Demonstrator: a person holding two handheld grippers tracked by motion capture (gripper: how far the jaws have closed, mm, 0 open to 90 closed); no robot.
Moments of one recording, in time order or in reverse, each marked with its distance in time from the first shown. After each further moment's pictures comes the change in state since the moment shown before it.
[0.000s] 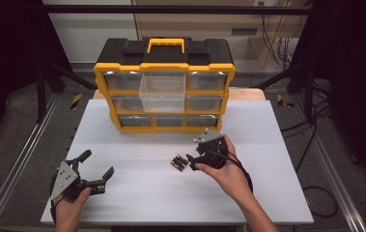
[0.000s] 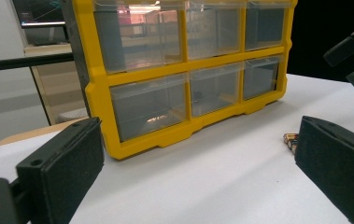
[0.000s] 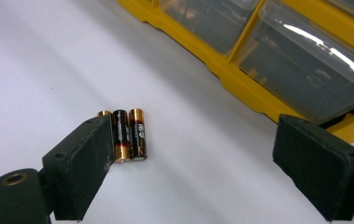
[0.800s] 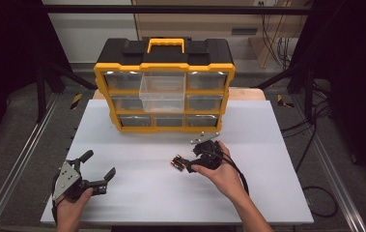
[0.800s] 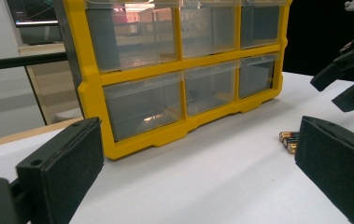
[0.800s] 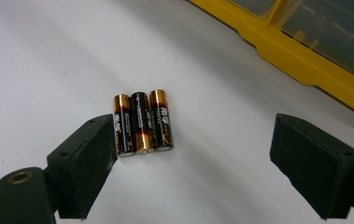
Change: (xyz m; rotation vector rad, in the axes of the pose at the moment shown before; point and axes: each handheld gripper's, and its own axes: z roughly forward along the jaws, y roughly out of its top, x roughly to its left) left arm -0.003 -0.001 0.003 0.007 -0.012 0.005; right arm 0.003 -0.010 0.028 0.073 0.101 0.094
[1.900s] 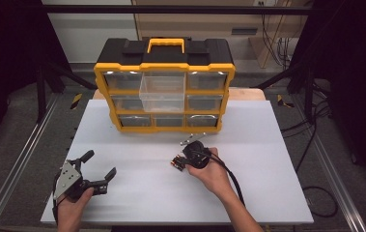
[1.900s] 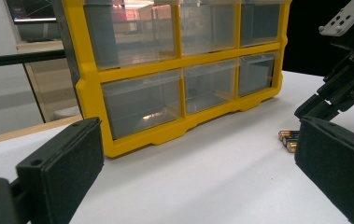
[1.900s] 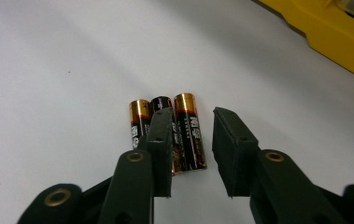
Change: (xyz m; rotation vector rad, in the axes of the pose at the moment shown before) left arm 0.000 -0.001 0.001 0.007 -0.001 -0.006; right arm 0.014 0.005 0.035 0.061 0.047 0.017
